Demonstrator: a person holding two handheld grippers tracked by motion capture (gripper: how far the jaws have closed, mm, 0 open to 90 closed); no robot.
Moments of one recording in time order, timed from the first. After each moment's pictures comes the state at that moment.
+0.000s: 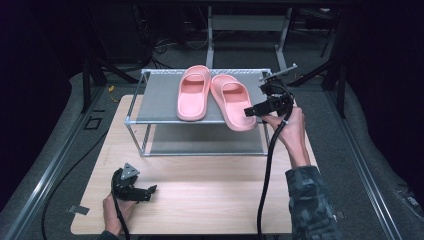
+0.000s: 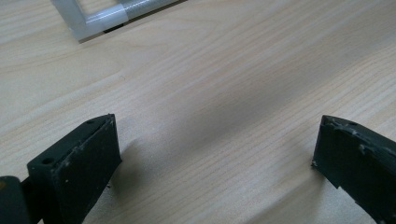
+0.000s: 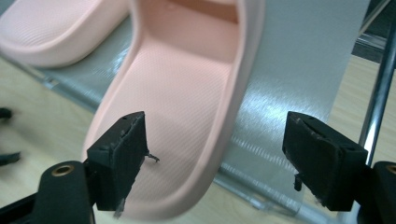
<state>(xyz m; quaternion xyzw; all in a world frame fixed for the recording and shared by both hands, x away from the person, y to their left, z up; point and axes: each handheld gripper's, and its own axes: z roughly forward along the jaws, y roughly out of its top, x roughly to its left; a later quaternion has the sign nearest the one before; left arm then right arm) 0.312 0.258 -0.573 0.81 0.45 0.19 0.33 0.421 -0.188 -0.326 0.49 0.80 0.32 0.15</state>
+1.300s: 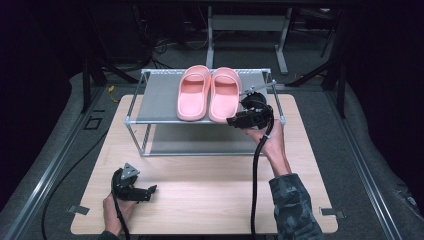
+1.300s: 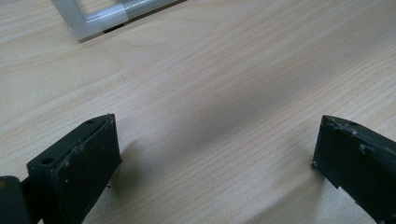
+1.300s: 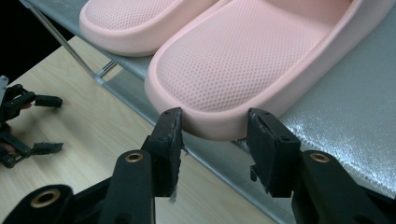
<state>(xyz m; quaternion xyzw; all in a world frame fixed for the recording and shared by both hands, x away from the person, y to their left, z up) 0.312 0.258 -0.573 0.81 0.45 0.19 0.33 0.411 -0.144 -0.356 0.42 0.82 0.37 0.13</state>
